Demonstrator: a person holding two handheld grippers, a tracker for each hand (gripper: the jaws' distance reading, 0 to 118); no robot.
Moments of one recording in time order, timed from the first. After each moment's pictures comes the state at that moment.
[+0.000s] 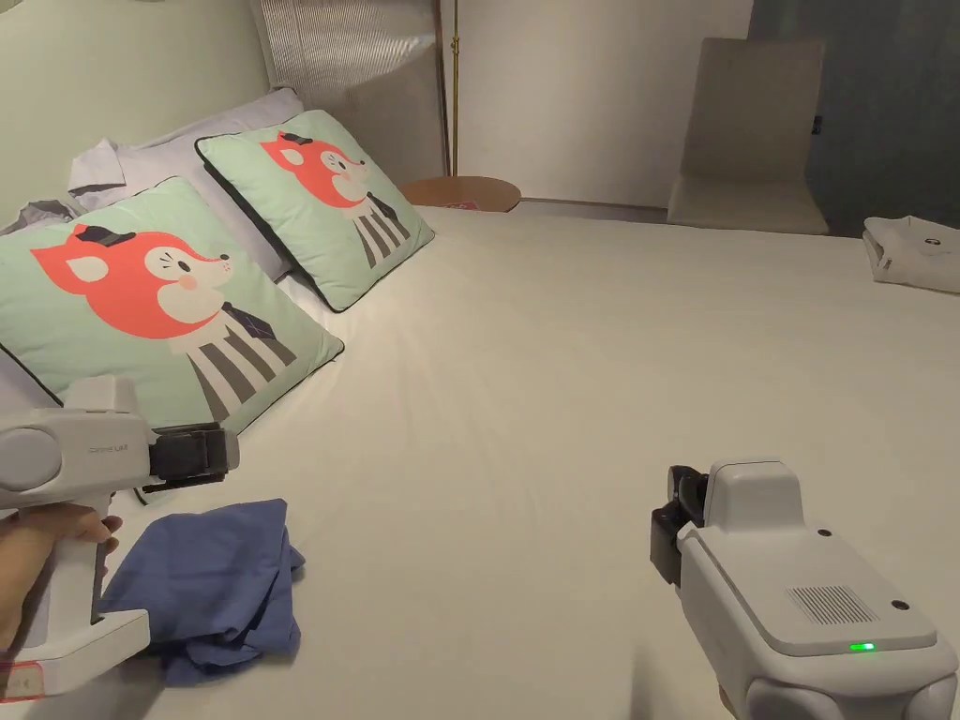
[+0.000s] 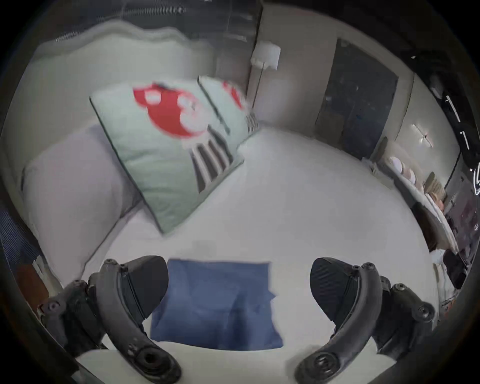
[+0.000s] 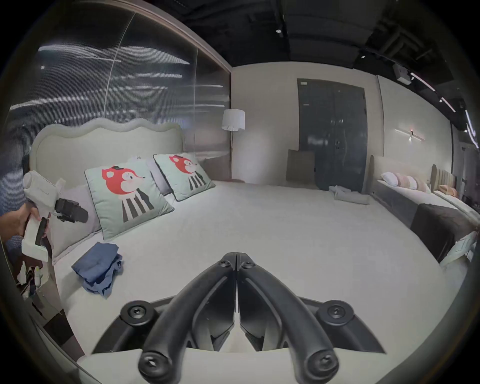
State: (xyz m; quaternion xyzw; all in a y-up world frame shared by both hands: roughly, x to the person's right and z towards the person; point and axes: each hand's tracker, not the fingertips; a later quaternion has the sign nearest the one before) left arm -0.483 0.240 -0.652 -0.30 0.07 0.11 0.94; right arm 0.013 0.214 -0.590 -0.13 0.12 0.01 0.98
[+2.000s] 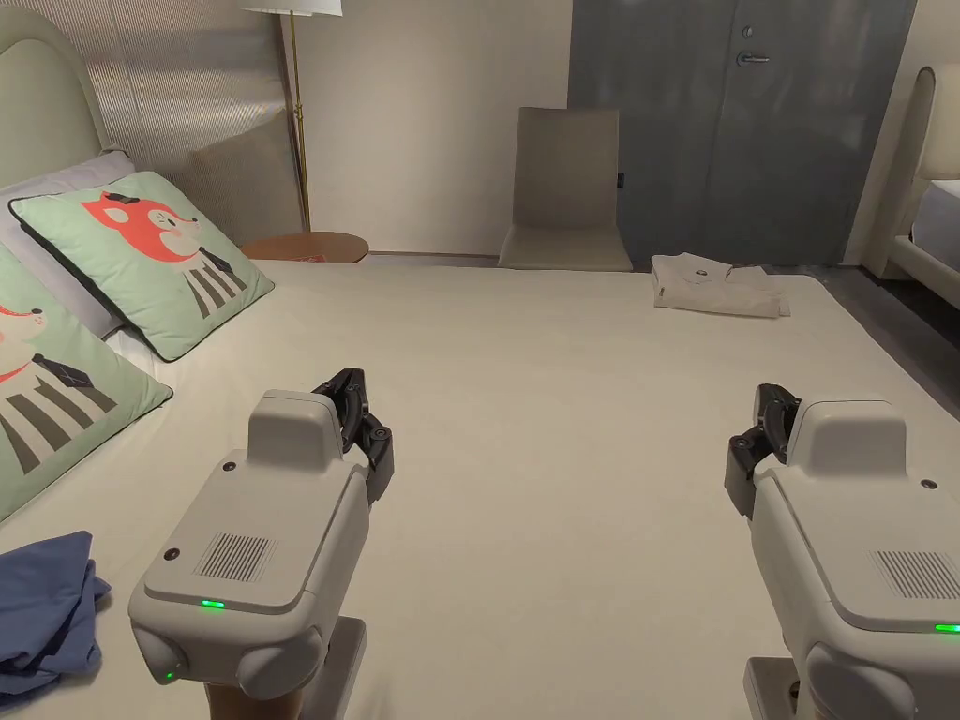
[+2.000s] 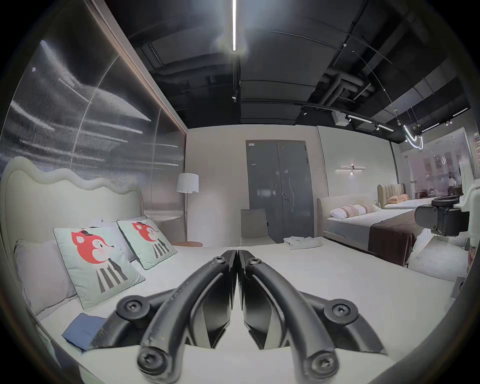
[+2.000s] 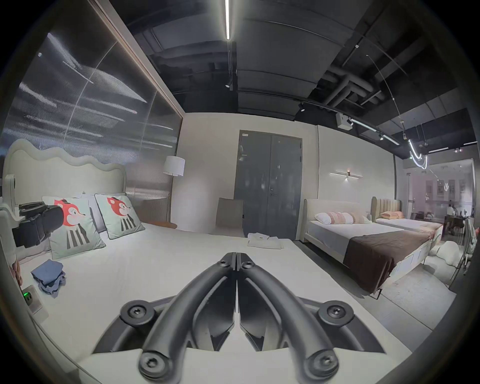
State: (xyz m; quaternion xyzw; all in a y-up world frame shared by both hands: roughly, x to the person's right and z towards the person) left arm -0.086 0.277 -0.508 0.05 -0.06 -0.01 1.00; right arm 0.217 0.284 -0.479 0.01 -0.05 0.04 1.00
